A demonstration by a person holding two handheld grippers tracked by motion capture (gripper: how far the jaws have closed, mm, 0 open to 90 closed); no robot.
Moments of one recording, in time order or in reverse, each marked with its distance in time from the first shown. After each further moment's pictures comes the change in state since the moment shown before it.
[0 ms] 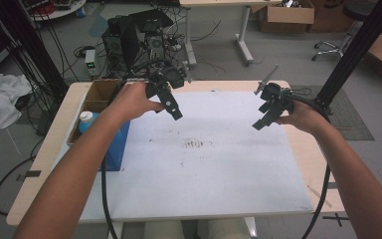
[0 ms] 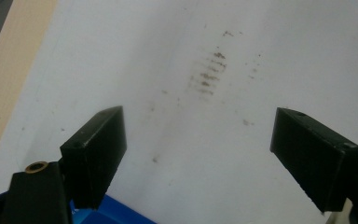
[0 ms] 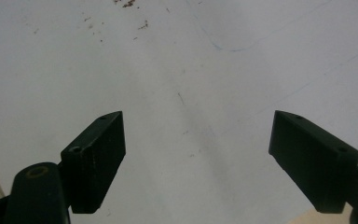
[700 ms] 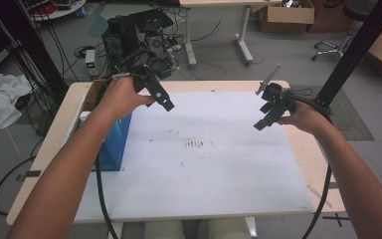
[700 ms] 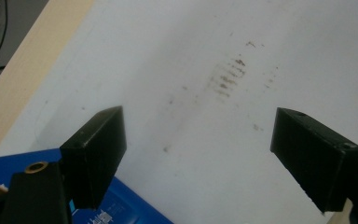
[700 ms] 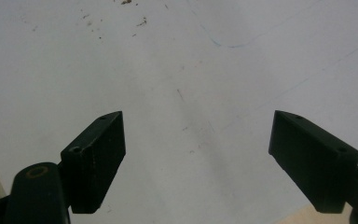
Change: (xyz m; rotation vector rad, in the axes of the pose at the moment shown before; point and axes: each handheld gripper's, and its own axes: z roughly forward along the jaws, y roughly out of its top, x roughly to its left) left arm 0.012 -0.015 -0.022 -0.048 0.042 -0.131; right arm 0.000 -0.003 -0.002 0.004 -0.004 0.010
